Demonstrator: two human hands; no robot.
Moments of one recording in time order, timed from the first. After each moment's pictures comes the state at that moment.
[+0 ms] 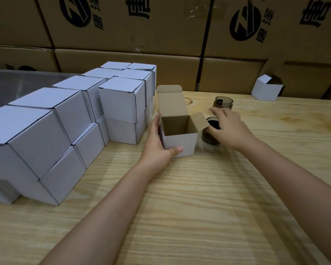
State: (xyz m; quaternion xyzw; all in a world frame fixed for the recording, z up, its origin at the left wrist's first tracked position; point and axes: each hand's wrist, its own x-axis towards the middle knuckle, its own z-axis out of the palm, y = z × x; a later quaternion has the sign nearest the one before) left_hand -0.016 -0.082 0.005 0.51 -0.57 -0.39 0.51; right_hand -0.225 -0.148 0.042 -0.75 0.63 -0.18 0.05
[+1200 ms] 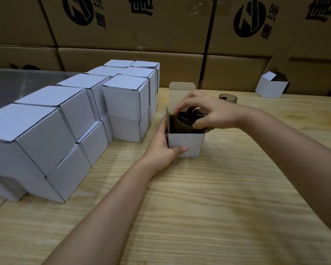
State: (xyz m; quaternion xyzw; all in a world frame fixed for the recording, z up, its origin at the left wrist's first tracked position) left_hand -0.010 -0.090 -0.002 0.47 -0.61 -0.41 0.49; right_hand -0.175 -0.127 0.114 -0.89 0.37 -0.11 0.25
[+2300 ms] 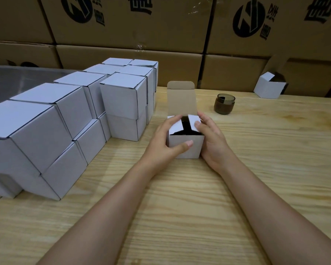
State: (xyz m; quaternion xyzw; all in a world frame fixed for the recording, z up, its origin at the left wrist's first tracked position) left_hand -0.016 -0.080 0.000 0.44 -0.66 -0.35 0.50; right_hand -0.165 -0.109 0.011 -0.45 0.30 -0.57 0.62
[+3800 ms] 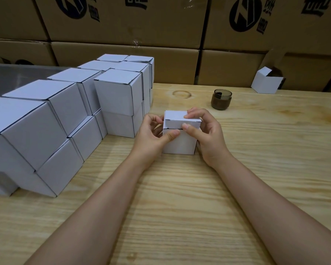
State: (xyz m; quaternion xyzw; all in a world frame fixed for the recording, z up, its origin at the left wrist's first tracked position) left_hand -0.015 -0.081 0.005 0.40 -0.52 -0.44 0.61; right_hand -0.168 -0.103 0.010 -0.63 0.29 -0.58 0.42
